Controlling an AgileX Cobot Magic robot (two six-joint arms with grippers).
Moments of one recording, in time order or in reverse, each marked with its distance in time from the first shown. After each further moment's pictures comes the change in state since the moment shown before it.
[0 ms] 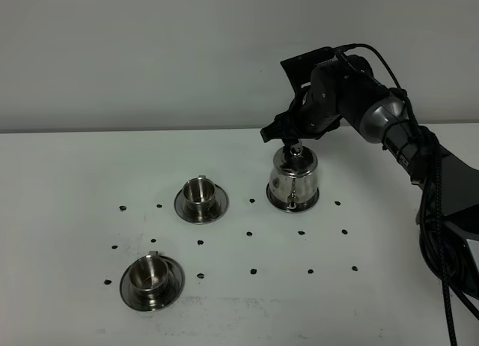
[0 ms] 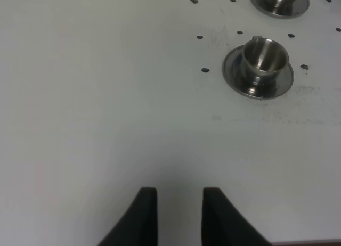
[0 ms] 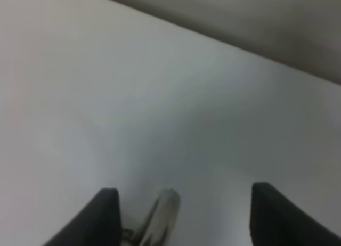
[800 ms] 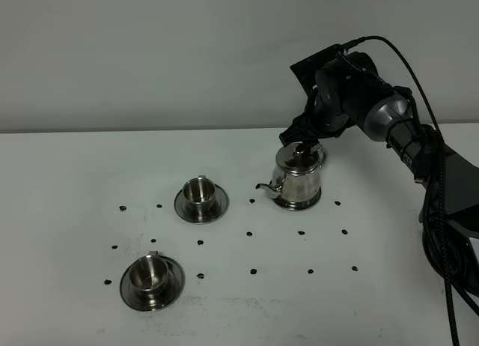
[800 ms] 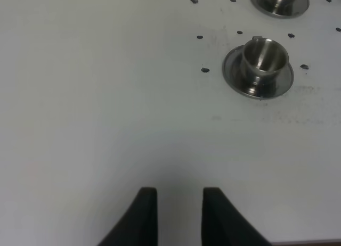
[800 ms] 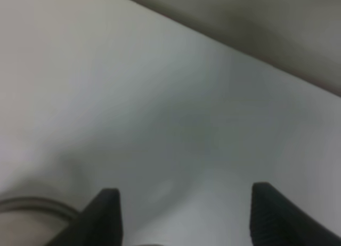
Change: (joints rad) left arm 0.000 0.000 0.000 0.000 0.000 0.000; right arm -0.012 0.000 -0.002 -0.147 0.062 -0.012
